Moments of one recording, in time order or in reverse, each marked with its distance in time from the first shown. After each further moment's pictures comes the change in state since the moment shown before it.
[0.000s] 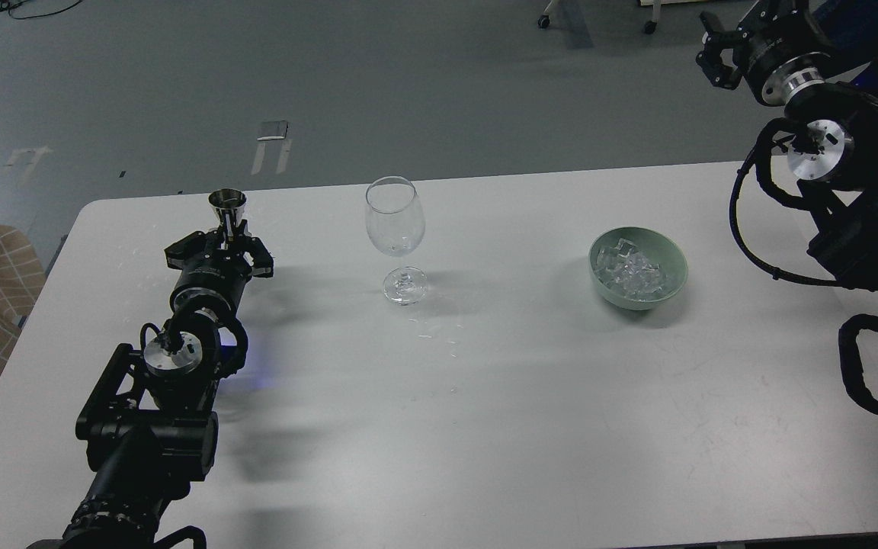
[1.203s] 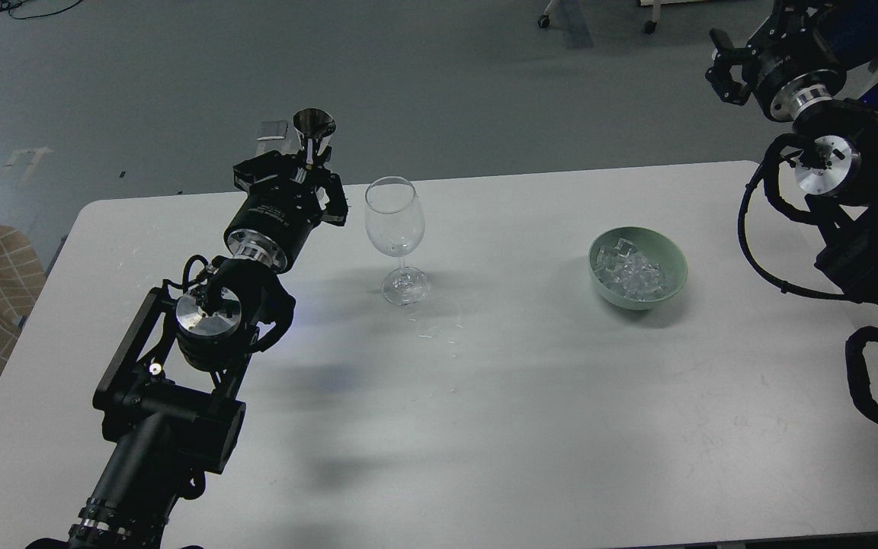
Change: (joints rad) left arm 0.019 0.000 0.250 -0.392 0.004 0.162 0.064; right arm -0.038 -0.016 0.001 0.002 0.005 0.003 0.006
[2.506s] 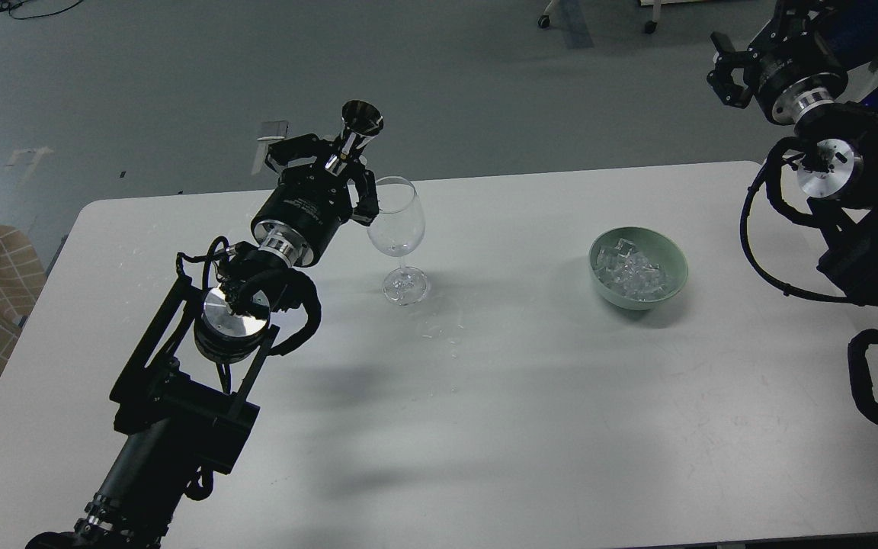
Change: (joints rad) left arm -0.014 0.000 0.080 -0.080 0.204 0.029 0.016; right arm -0.008 -0.005 -0.001 0.004 0.000 0.006 0.000
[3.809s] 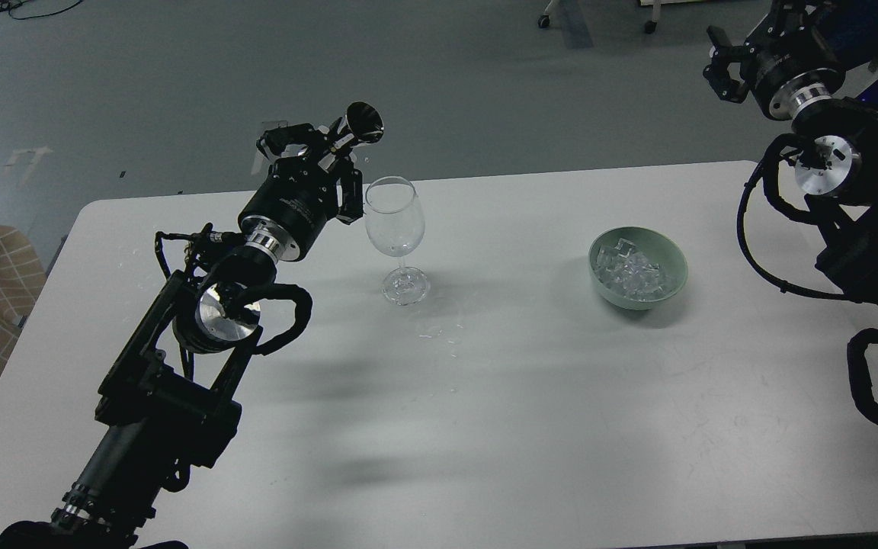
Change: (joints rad) left arm -0.026 0.070 0.030 0.049 0.180 -0.087 -0.009; right arm 0.000 0.000 0.004 0.032 0.000 -0.001 0.002
